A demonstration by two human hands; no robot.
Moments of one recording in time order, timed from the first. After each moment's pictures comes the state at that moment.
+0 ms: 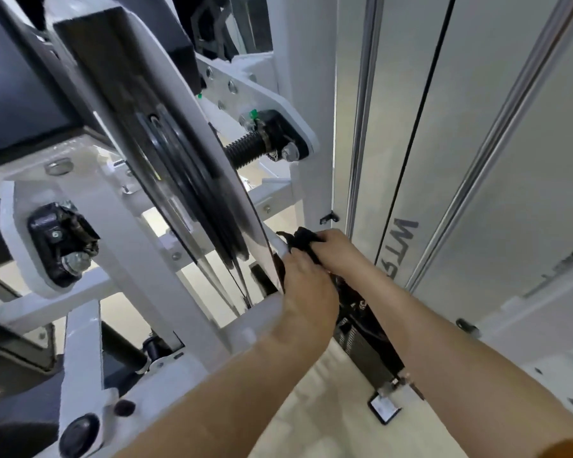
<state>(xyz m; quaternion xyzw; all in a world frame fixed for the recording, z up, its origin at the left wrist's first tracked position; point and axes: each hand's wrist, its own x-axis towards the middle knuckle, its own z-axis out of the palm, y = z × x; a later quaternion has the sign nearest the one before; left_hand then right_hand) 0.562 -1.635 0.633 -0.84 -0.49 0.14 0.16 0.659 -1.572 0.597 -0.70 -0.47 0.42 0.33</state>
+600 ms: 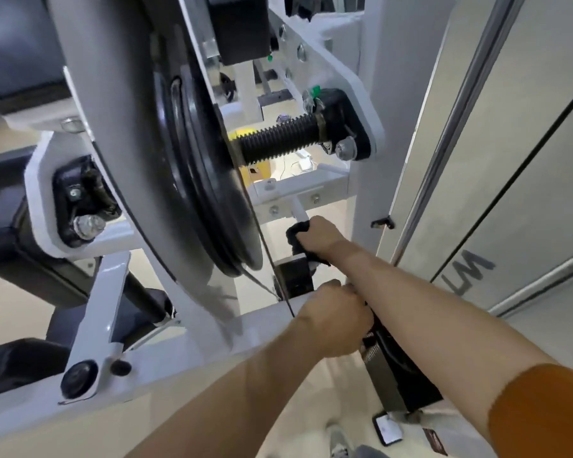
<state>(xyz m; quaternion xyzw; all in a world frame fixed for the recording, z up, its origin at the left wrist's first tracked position) 0.571 -1.601 0.592 -0.93 -0.33 0.16 0.01 0.616 -1.475 0.571 -0.64 -0.62 0.42 0.17</state>
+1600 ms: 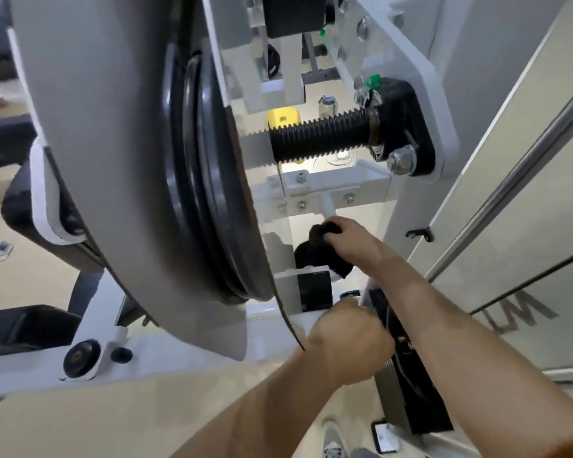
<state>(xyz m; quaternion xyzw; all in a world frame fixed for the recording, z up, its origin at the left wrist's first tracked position) 0.572 -1.594 0.594 -0.92 -0.34 0.19 -0.02 0.625 -1.450 0.555 -0.56 -0.64 0.50 0.19</state>
